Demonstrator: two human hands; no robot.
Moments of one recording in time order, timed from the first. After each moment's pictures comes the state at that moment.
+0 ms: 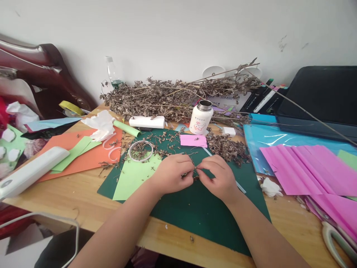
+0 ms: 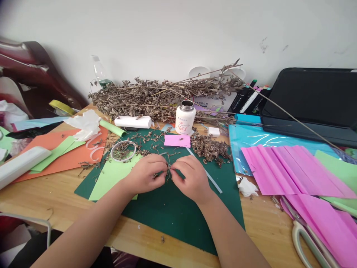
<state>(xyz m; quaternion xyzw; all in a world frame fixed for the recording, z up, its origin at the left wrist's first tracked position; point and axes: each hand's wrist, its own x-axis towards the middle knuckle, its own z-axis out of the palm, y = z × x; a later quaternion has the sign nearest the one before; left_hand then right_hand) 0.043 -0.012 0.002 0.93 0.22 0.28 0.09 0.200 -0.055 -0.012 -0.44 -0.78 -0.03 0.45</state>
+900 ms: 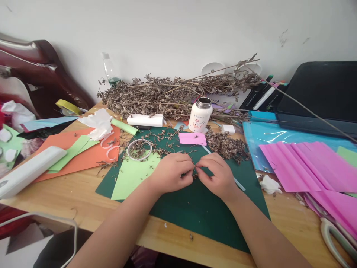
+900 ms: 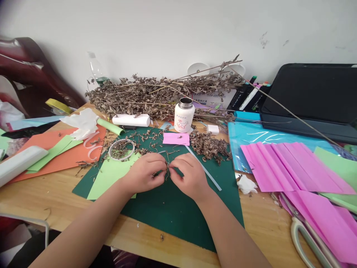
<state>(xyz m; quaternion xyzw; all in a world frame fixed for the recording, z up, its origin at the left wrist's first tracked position) 0.044 -0.013 0.003 0.94 0.21 0.27 0.08 0.198 -0.056 -0.011 -0.44 -0.78 -0.01 0.44</state>
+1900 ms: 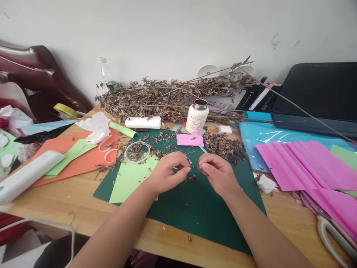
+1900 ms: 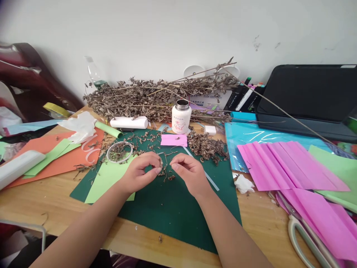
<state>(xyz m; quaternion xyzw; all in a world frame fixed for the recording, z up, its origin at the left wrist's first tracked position) 0.041 -0.012 0.008 0.84 0.20 0.40 0.31 0.201 -0.052 -0.017 -0.39 -0.55 0.44 0.60</state>
